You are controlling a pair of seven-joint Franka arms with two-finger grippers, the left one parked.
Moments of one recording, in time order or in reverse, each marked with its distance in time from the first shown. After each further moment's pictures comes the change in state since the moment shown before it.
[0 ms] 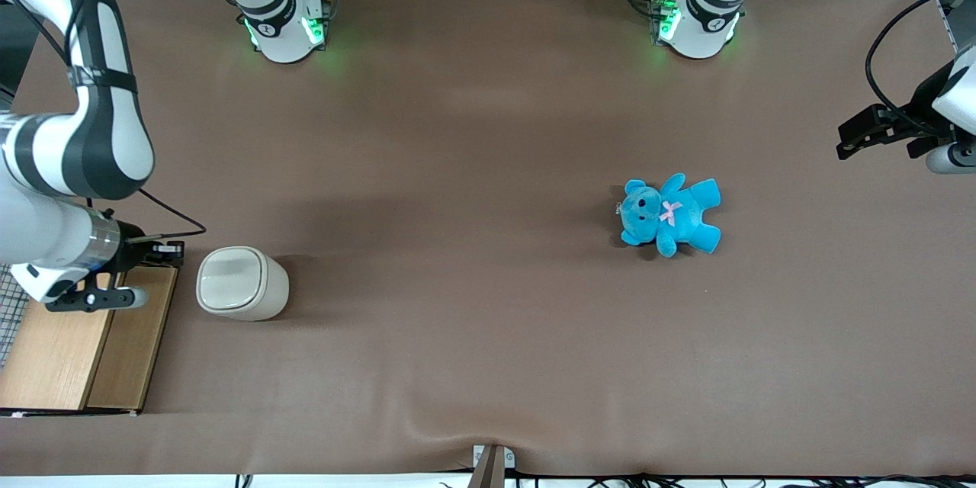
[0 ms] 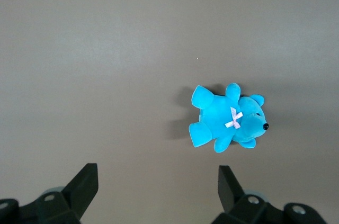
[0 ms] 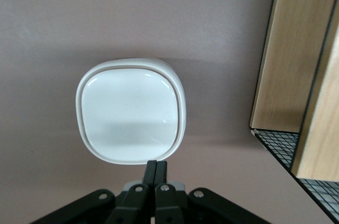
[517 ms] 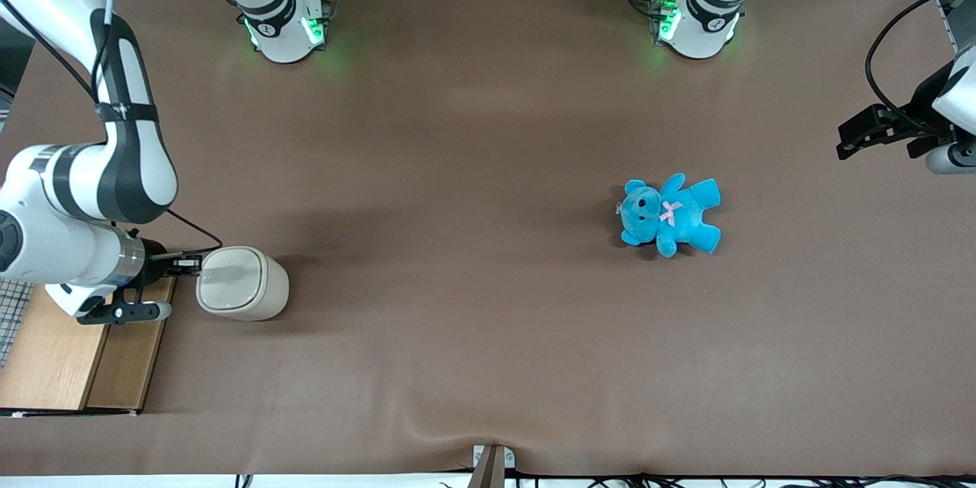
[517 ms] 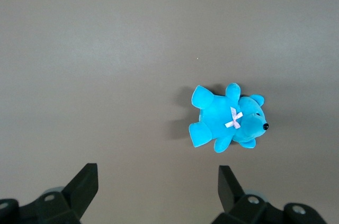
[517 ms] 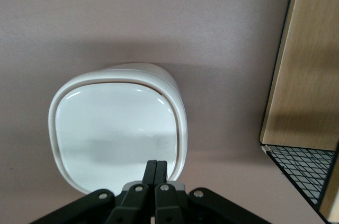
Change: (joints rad) arm 0.001 0.080 0.000 -0.001 0.000 0.071 -0.001
